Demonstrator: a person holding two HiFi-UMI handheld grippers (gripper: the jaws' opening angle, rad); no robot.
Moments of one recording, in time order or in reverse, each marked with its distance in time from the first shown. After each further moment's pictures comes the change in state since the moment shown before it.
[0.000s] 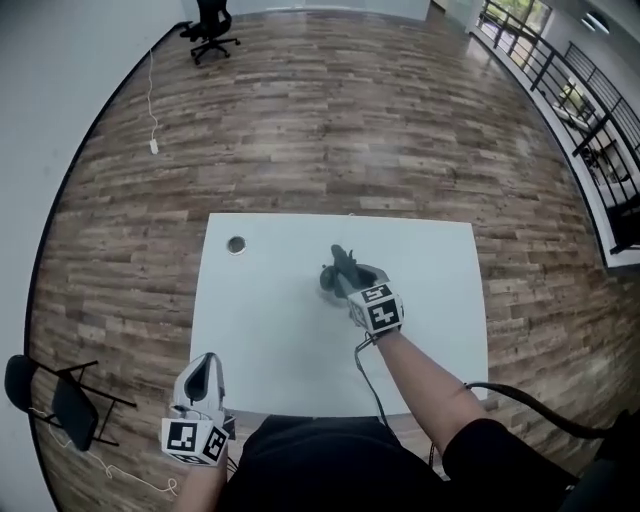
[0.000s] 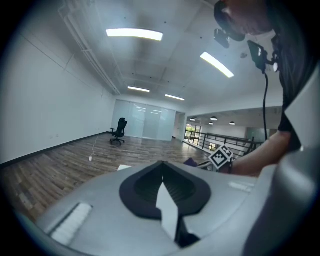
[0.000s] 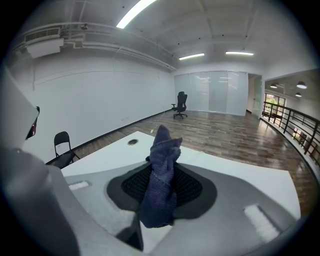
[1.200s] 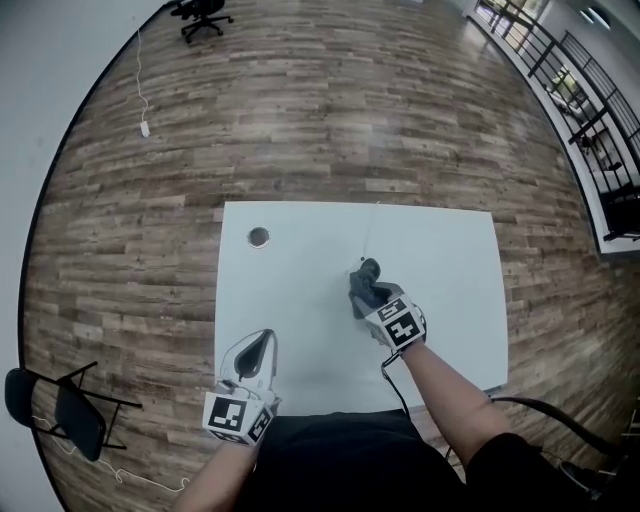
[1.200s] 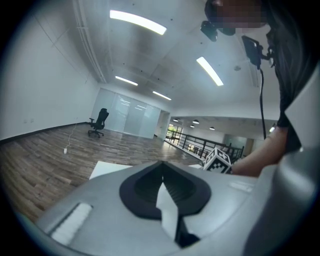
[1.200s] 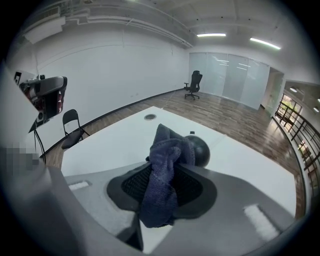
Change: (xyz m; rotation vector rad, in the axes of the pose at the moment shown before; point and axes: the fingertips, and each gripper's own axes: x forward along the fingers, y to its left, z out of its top) left arm 0.065 -0.007 -0.015 -0.030 0.031 -0.258; right arm 0.000 0.069 -0.049 -0.118 0.270 0.075
